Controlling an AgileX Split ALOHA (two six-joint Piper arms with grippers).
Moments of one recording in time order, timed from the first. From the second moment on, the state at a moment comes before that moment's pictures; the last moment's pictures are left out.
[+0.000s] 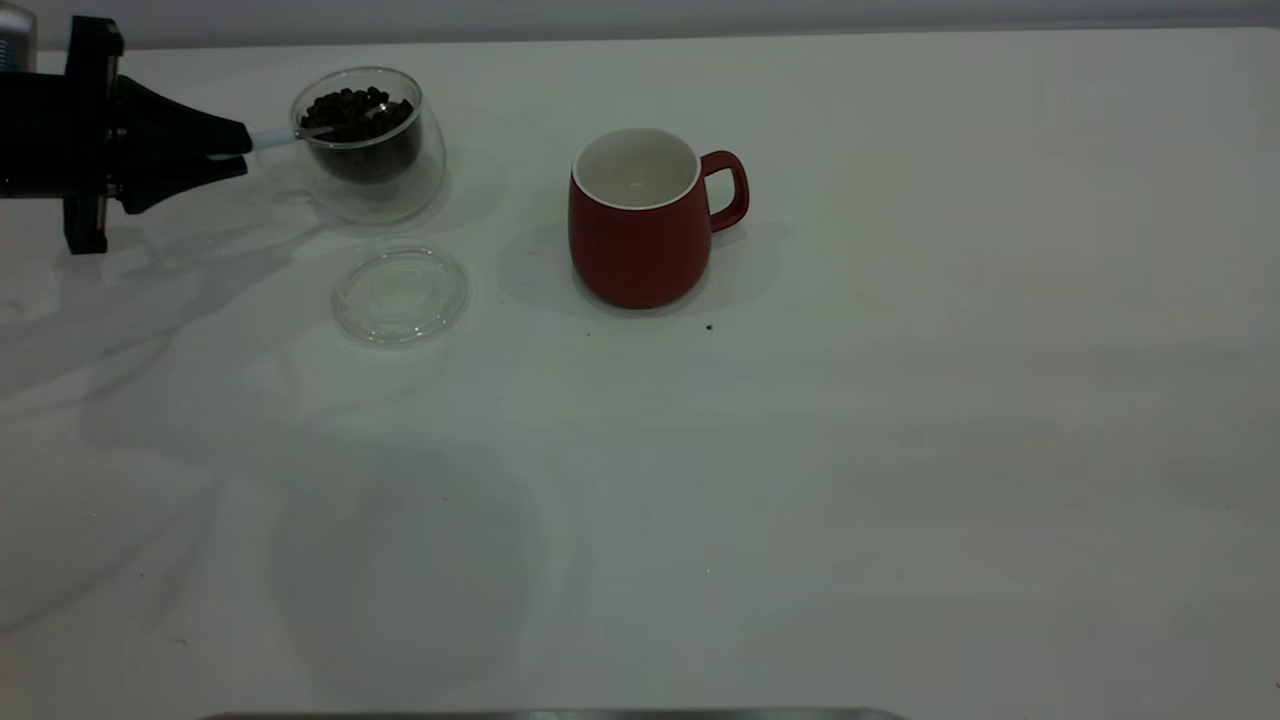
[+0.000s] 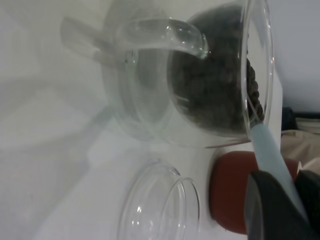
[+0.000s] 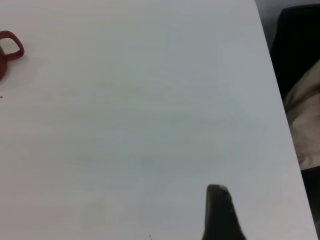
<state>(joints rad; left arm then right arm) 0.33 2.45 -1.20 -1.67 0.90 1.30 0.06 -0.02 -0.48 -0.08 1.14 0.02</state>
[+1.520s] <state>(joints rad) 0.43 2.46 -1.20 -1.58 1.13 1.18 0.06 -0.02 -0.48 -0.08 1.14 0.02</state>
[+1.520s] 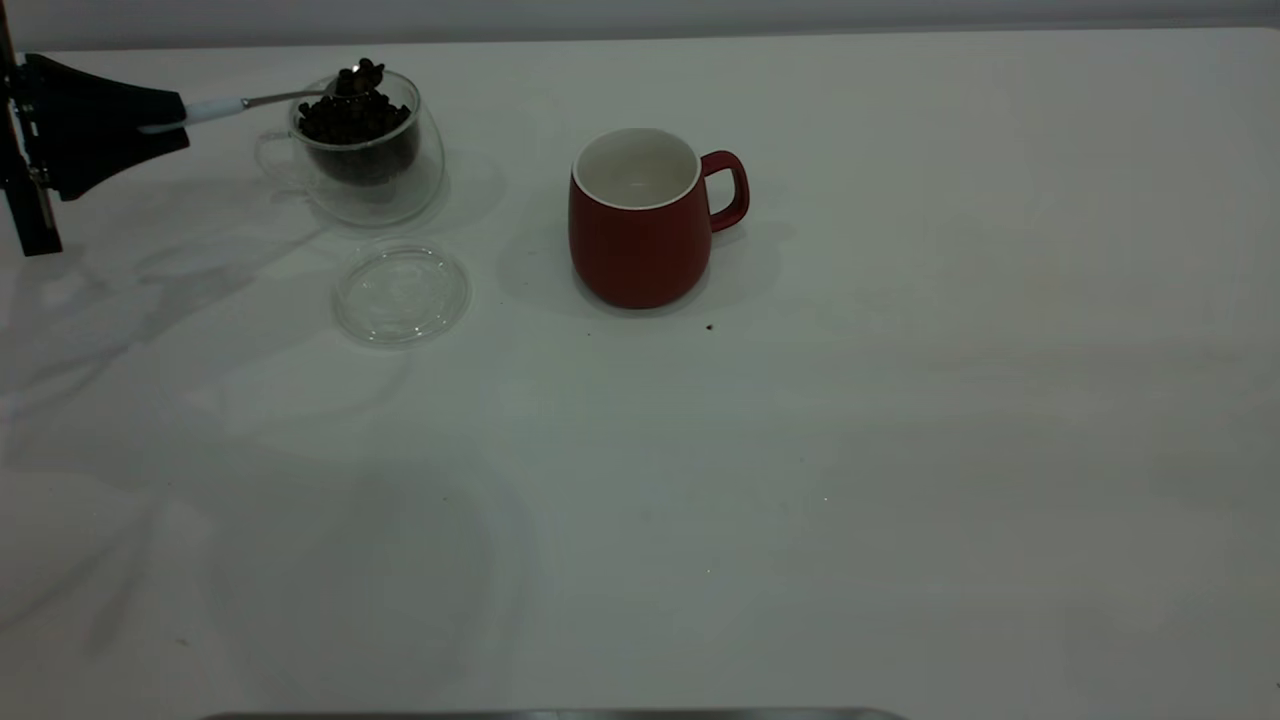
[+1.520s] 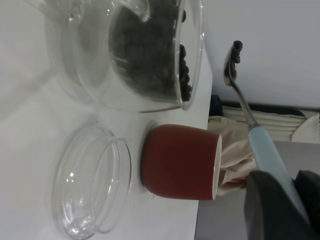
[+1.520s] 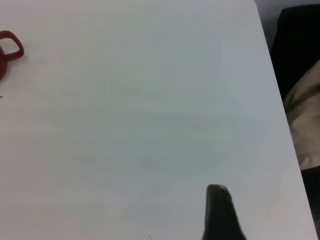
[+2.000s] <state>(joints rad) 0.41 2.46 -1.20 -1.58 1.13 1.15 0.06 -0.02 -0.48 -0.08 1.14 0.02</state>
